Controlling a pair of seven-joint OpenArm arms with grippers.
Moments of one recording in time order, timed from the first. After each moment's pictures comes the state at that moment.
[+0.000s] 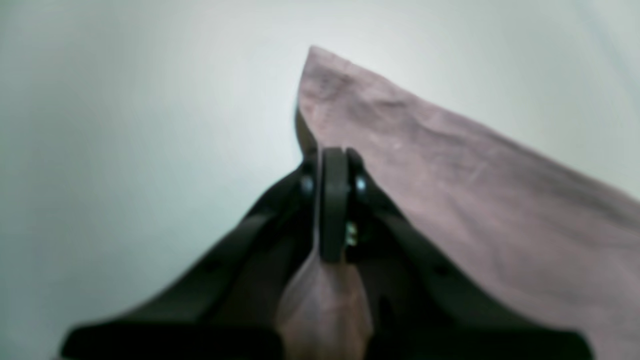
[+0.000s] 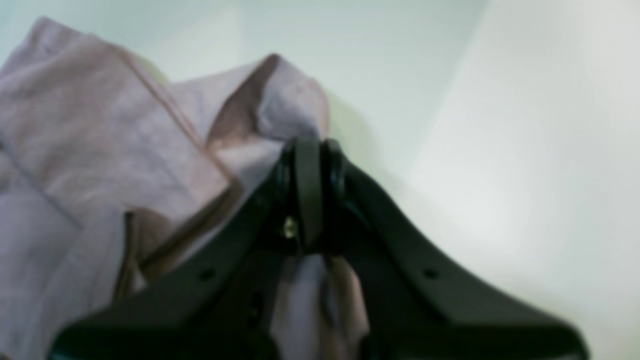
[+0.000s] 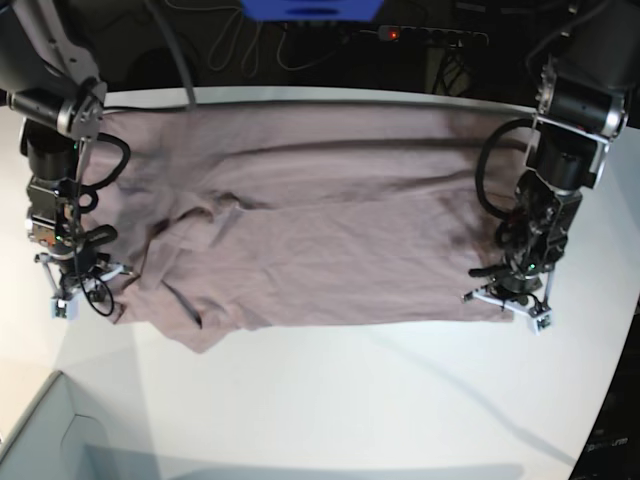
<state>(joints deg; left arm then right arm) -26.5 -18.0 18.6 34.6 -43.8 8.1 8.1 24.5 16.7 25.2 28.3 -10.5 21.4 1.9</state>
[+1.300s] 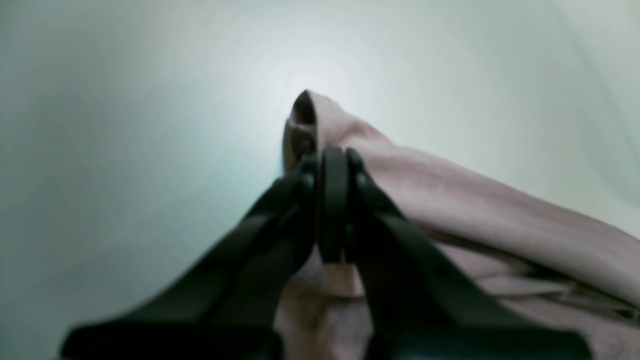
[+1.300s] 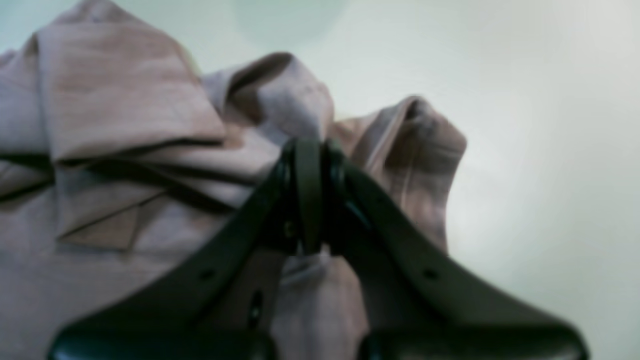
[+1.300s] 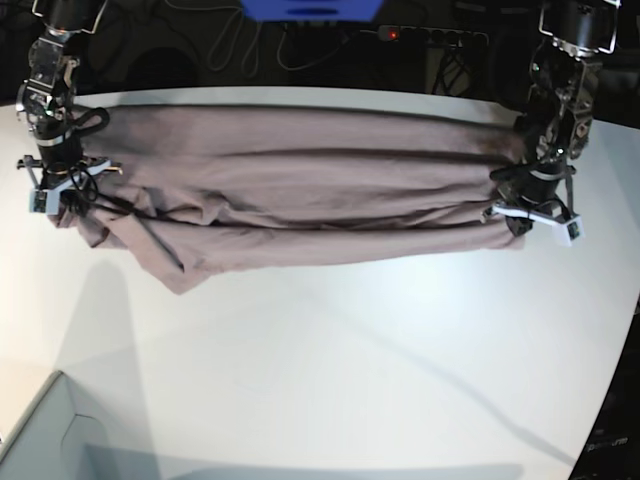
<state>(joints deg) 6.7 -22.3 4.7 72.1 -46.7 8.0 8.0 -8.9 11.2 30.4 65.0 -0.9 25.5 1.5</state>
